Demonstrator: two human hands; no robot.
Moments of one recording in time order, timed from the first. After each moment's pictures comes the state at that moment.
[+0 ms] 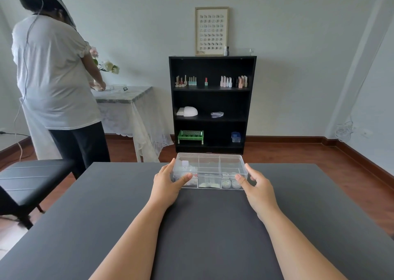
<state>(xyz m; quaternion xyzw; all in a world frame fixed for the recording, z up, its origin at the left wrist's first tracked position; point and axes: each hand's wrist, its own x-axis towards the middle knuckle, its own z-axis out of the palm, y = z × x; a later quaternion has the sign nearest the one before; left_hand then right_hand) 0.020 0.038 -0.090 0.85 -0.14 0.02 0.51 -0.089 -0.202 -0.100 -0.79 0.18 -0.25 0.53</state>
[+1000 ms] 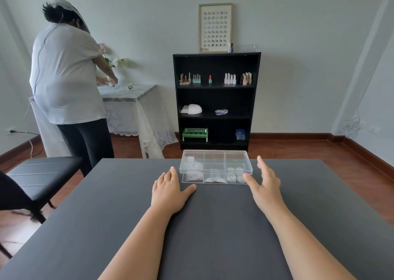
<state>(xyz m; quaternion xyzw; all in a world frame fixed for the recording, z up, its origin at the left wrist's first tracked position) 0.000 0.052 -0.103 0.97 -0.14 0.04 0.18 -0.108 -0.188 -0.087 -0.83 0.20 -0.25 0.46</state>
